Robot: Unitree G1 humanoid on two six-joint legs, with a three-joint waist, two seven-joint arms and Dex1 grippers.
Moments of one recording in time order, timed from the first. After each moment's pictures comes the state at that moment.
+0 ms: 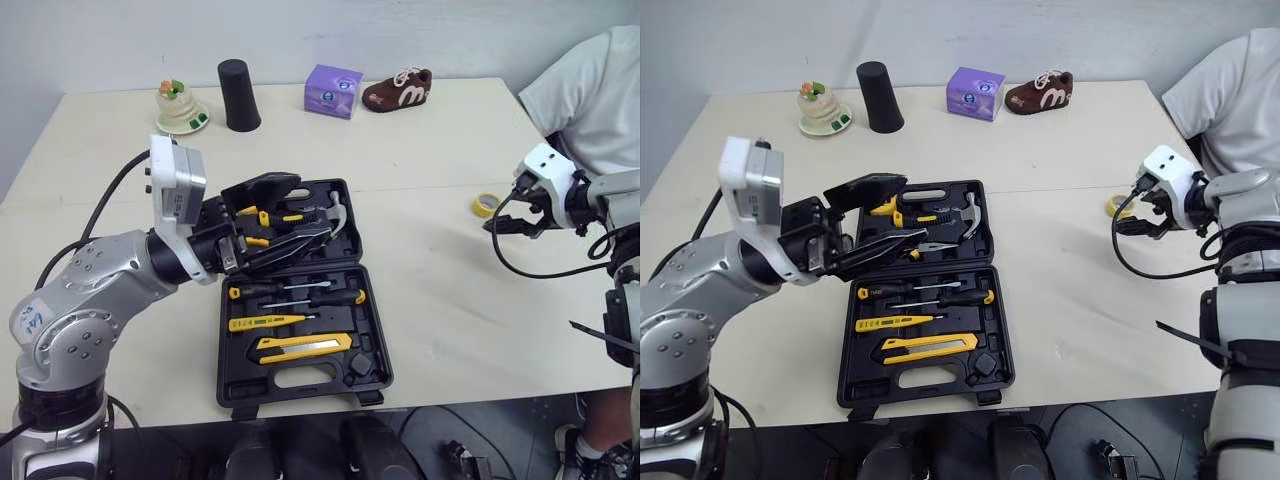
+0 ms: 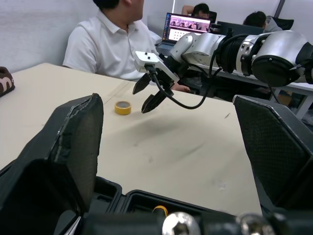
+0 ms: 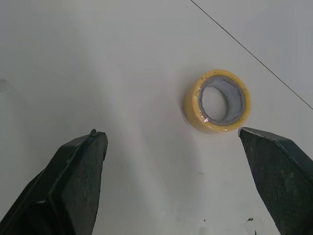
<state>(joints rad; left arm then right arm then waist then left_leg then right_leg) -0.45 0.68 0.21 -0.59 -1.07 0.73 -0.52 -1.28 -0.83 0.22 1.30 -0.18 0.11 1.10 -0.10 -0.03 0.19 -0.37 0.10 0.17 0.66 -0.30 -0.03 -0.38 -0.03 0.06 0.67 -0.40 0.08</state>
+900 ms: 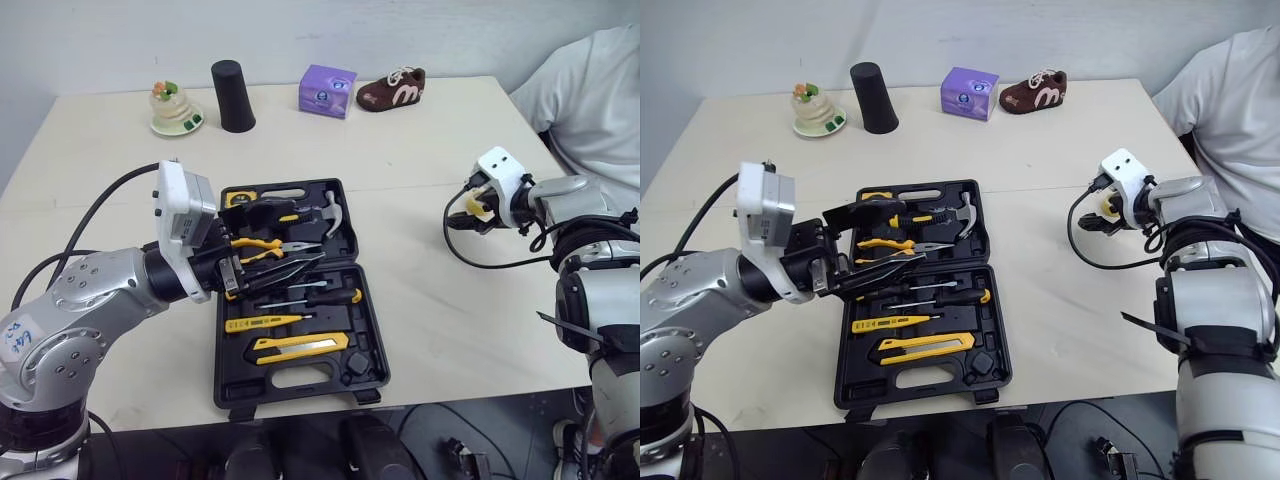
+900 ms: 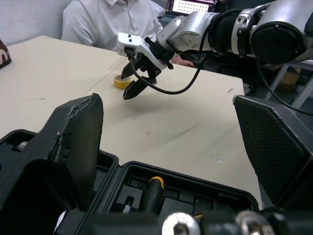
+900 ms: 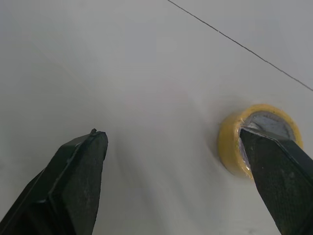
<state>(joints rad) -0.38 0.76 0.22 -0.65 -1.07 0.76 -0.49 -1.32 -0.65 0.08 1.37 -0.21 0.27 0.87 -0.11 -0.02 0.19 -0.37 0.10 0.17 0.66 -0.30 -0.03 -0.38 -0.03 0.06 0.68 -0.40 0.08</state>
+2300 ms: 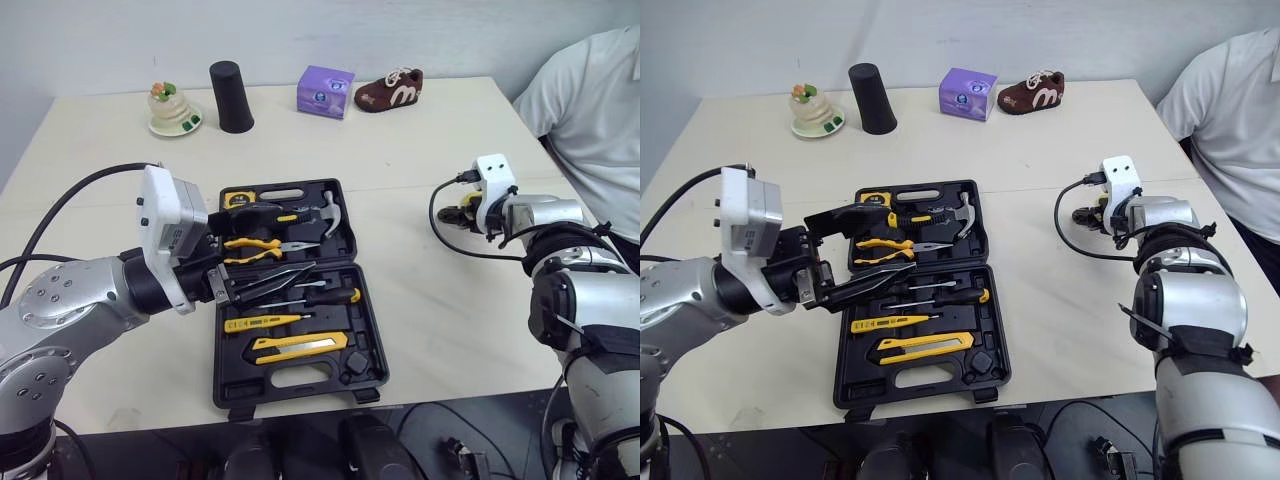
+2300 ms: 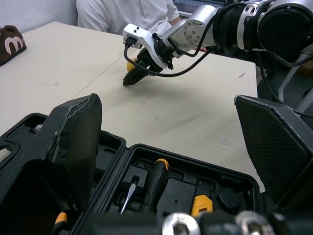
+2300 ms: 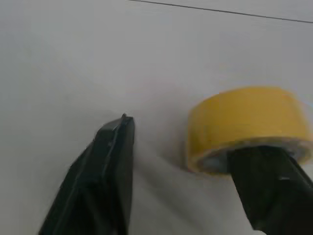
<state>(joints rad) -0.31 0.87 0.30 -0.74 -1.17 0.80 -0.40 -1.29 -0.54 -0.15 1.38 -0.12 0.42 0.56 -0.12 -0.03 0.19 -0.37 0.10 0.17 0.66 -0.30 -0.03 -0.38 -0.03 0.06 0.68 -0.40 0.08</state>
